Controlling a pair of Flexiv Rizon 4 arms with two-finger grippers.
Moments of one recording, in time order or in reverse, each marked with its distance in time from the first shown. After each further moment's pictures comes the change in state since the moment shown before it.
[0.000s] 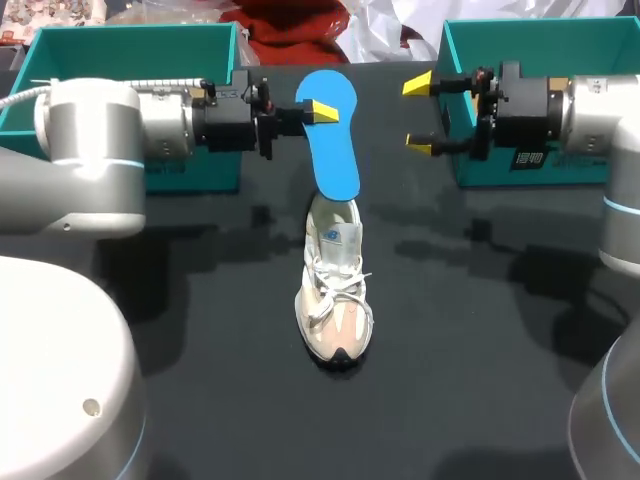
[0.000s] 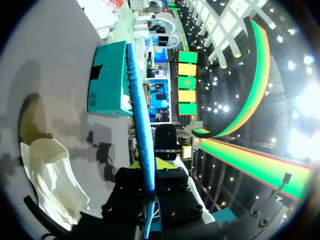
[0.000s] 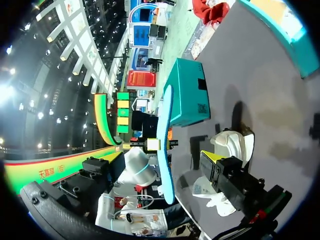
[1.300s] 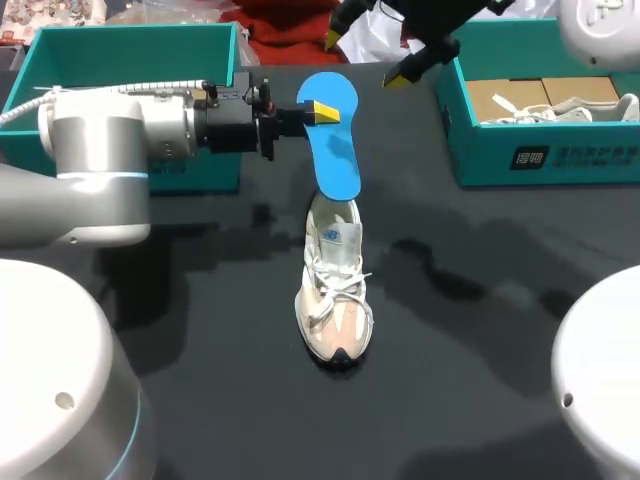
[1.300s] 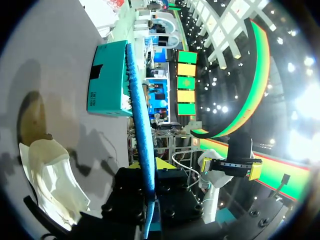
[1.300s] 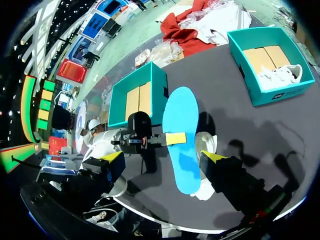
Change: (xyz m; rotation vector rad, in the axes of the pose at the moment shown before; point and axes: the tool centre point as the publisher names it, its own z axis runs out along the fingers) left arm -0.003 -0.002 0.001 -0.003 0.009 -0.007; right arm 0.104 -0.027 0.056 -0.059 -0.779 -0.174
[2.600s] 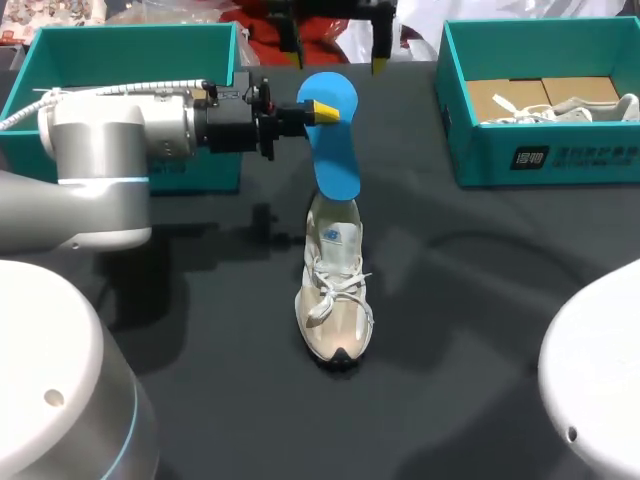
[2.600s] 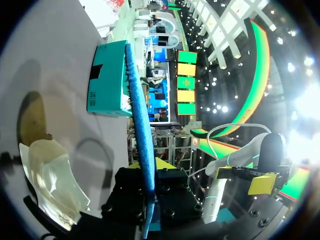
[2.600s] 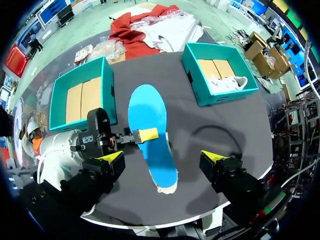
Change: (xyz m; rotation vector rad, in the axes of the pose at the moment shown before) left arm 0.000 0.000 0.000 -0.001 -0.001 -0.001; right arm 0.009 -0.010 0.007 -0.001 -0.633 0.015
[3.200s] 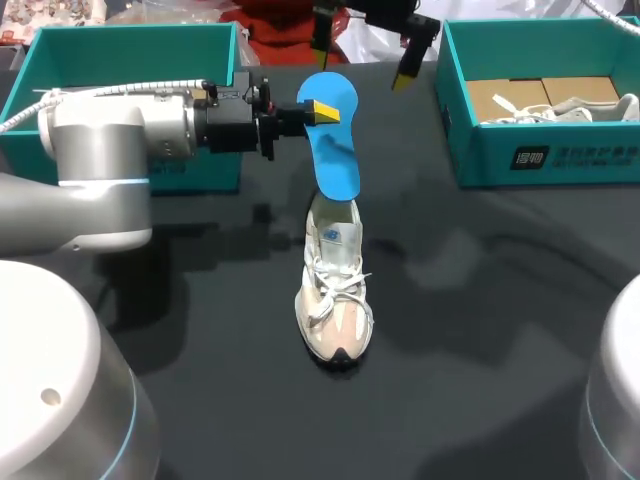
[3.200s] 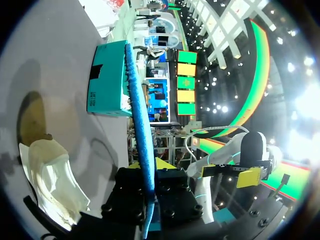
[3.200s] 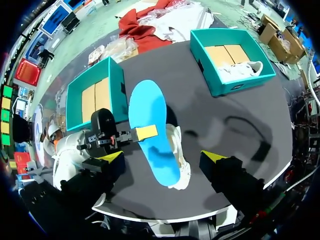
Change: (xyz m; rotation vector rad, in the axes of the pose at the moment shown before) left arm 0.000 0.000 0.000 0.001 0.000 0.000; right arm -0.021 0.000 0.010 0.077 0.219 0.062
